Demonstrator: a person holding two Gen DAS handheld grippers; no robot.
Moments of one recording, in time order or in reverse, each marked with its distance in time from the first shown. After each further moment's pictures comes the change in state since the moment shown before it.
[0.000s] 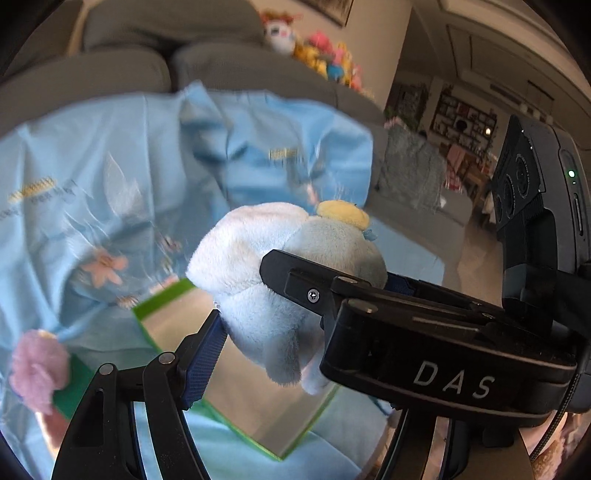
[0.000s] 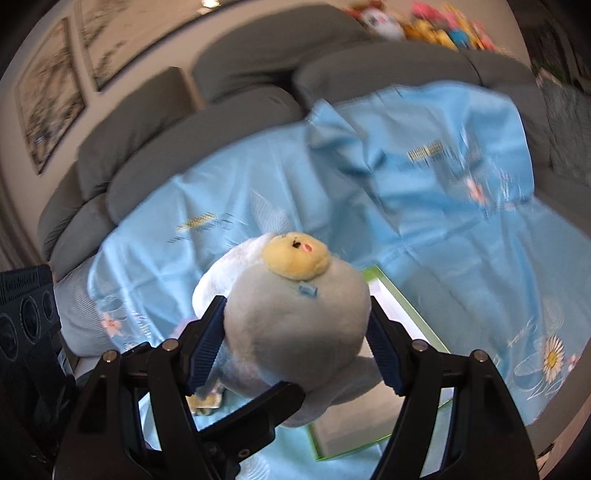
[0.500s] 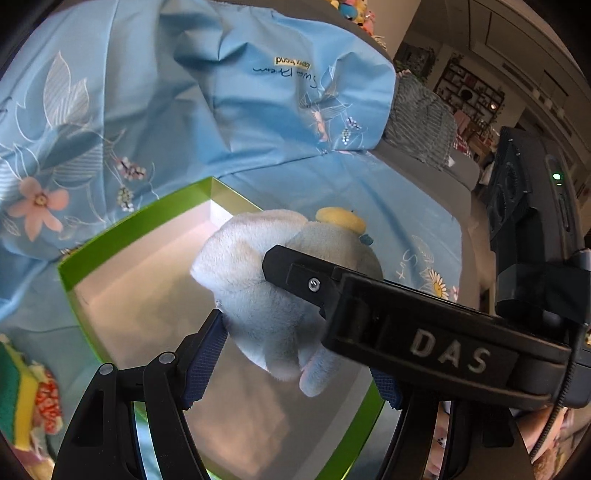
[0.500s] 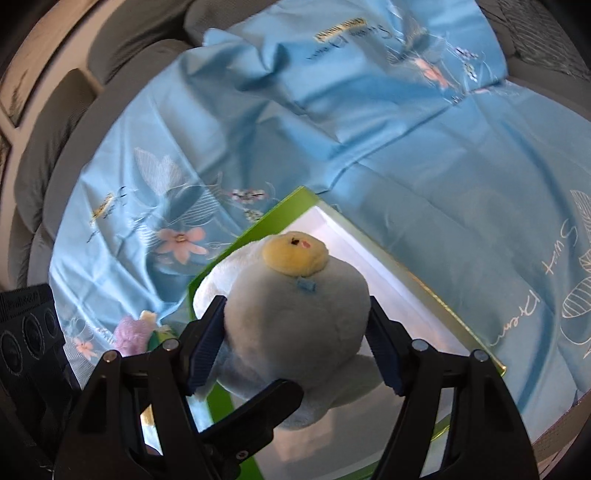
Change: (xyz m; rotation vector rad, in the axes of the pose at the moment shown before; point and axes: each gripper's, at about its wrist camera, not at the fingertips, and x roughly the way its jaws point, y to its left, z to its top) left arm 0.103 0.029 -0.030 -0.046 0.188 -0.074; right arm 0.098 -0.082 -0.034 0.232 0.155 -0.075
